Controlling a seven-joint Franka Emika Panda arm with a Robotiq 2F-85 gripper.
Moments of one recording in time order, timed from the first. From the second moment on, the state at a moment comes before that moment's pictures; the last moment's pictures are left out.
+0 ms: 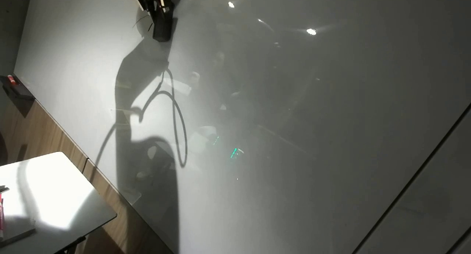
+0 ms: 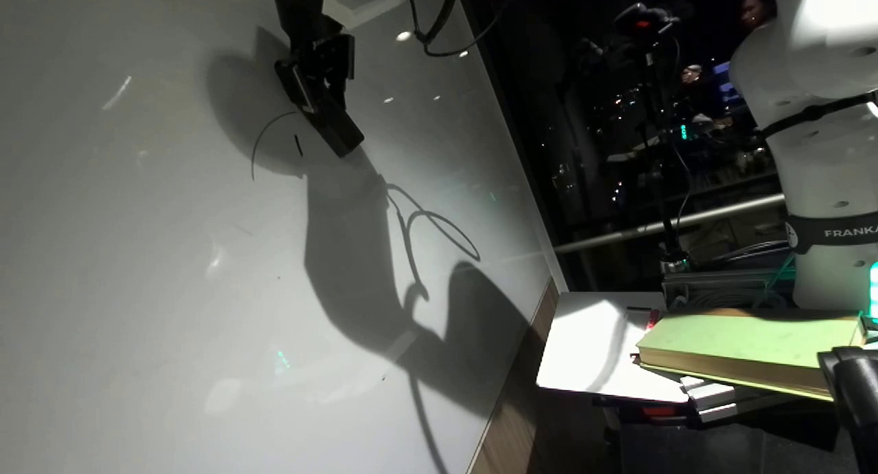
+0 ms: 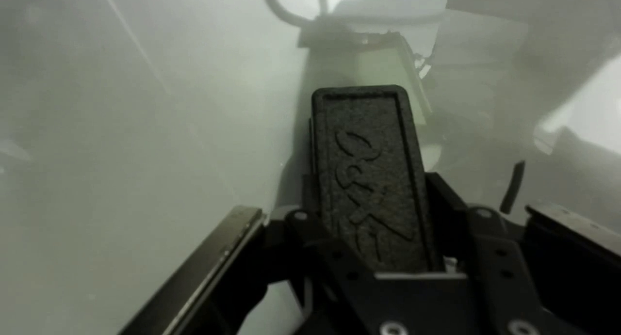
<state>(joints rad) 0.13 -0.23 0.28 -1.91 -0.65 2.09 0.66</state>
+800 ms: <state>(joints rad) 0.31 0.04 0.44 -1.65 -0.79 2.04 0.86</state>
